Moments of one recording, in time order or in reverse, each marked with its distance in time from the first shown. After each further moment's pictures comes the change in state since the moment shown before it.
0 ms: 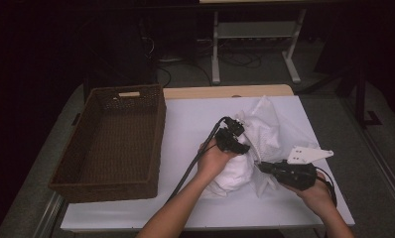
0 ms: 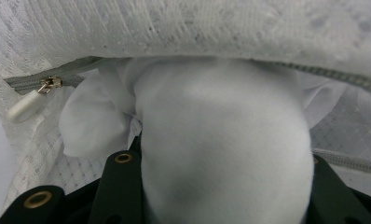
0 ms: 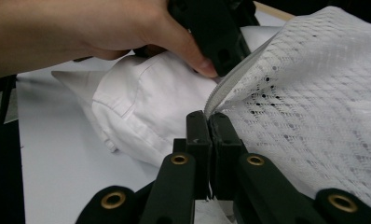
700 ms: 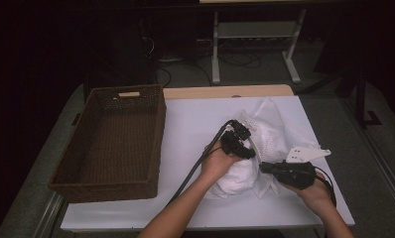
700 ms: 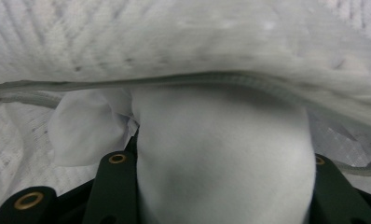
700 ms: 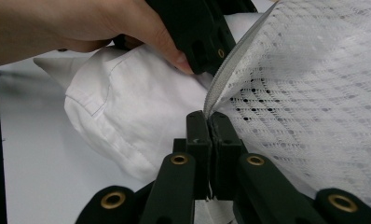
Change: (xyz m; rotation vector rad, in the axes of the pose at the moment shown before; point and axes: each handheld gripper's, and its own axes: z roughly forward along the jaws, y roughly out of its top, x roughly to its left) left arm -0.017 0.003 0.006 -0.015 -0.057 0.081; right arm -0.008 -0.008 0.004 0.037 -0.026 0.027
